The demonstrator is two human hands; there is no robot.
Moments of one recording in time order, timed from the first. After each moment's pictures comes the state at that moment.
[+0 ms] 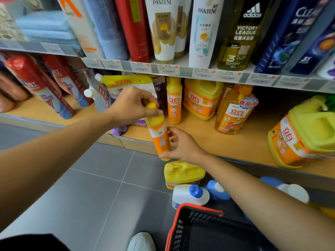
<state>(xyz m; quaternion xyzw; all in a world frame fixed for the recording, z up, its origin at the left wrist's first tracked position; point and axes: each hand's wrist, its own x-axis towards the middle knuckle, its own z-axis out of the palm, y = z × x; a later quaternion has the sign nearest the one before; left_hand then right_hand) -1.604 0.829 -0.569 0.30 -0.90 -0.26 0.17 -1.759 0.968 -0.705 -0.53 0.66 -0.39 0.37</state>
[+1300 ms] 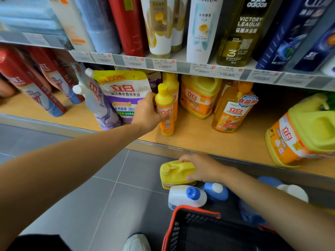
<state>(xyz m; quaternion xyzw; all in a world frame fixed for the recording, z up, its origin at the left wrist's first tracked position) -1.660 0.828 -0.662 0.42 -0.81 -0.32 0.25 -1.804 1.025 -0.730 -0.65 0.68 -0.05 0.33</state>
